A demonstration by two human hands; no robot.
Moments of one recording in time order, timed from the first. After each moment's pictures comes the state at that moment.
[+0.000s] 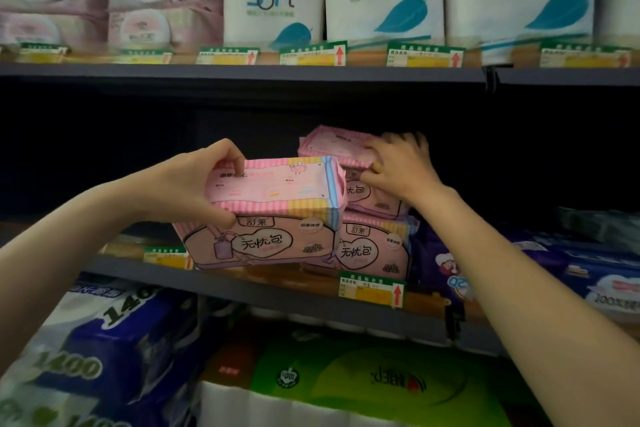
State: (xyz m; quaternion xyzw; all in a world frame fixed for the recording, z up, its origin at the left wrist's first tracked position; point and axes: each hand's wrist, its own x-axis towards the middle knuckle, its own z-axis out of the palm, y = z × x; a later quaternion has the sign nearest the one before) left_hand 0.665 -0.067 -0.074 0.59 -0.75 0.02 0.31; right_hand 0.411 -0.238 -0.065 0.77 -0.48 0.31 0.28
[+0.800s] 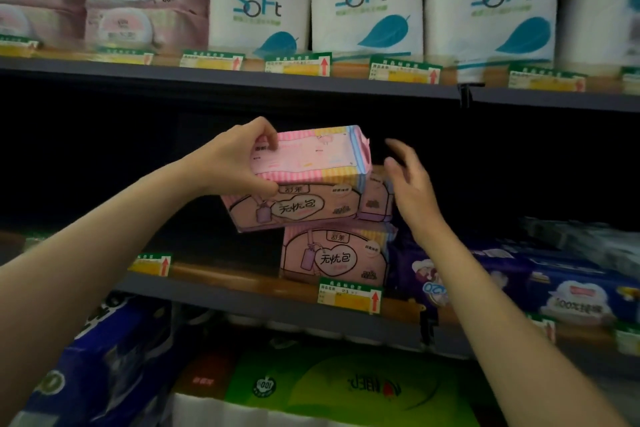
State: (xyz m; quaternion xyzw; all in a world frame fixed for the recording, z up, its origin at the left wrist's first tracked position) left_hand 0.618 -0.108 -0.049 0.55 -0.75 0.07 0.36; right_hand 0.380 -0.219 -0.093 0.73 -0.29 0.60 -0.14
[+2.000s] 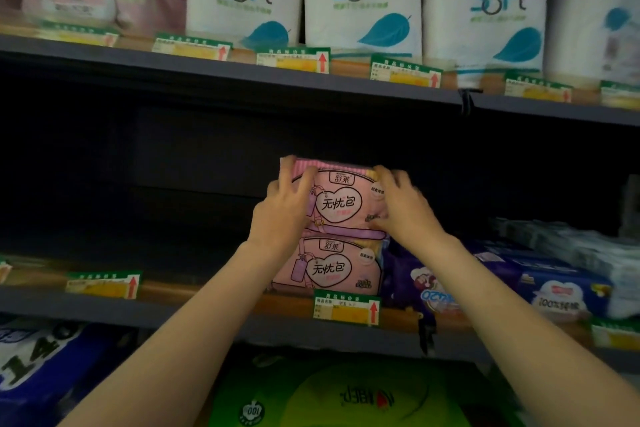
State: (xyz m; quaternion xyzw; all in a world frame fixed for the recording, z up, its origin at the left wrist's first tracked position) left_hand 0.570 -0.204 -0.128 0.55 -0.69 0.25 0.39; right_hand 0.386 -0.208 -0.097 0.76 -0.56 0.30 0.13
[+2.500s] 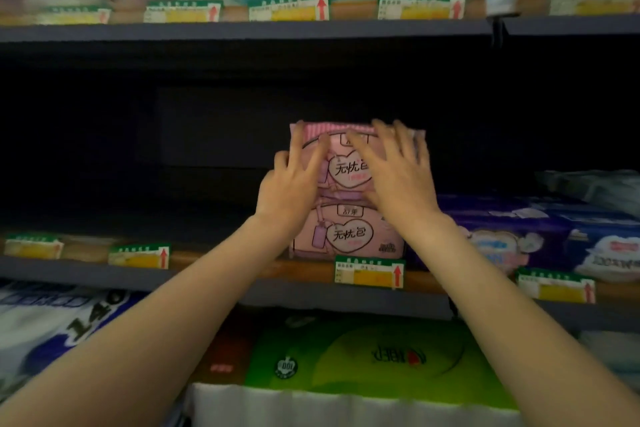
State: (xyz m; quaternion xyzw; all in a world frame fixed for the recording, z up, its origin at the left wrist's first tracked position) left_hand 0.577 -0.214 -0.146 0.59 -0.68 0.33 0.29; right_hand 0.413 -0.218 -0.129 0.75 -0.49 0.33 0.30
